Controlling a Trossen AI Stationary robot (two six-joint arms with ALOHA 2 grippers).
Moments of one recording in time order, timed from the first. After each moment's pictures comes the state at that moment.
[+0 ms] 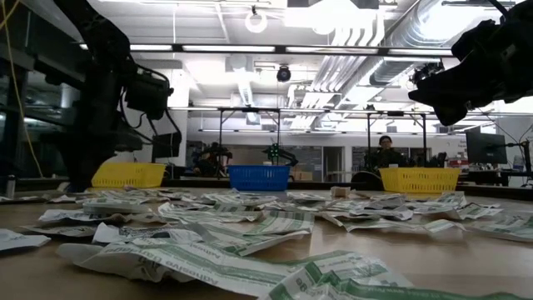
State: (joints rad) left arm 0.54 1.38 0.64 -0.87 0.05 -0.68; right arm -0.12 0.13 0.01 0.04 -0.06 0.20
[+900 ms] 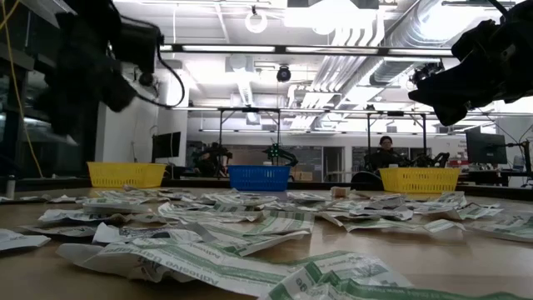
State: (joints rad) left arm 0.33 1.12 0.76 -1.17 0.37 -0.56; right arm -0.12 0.13 0.01 0.04 -0.06 0.20
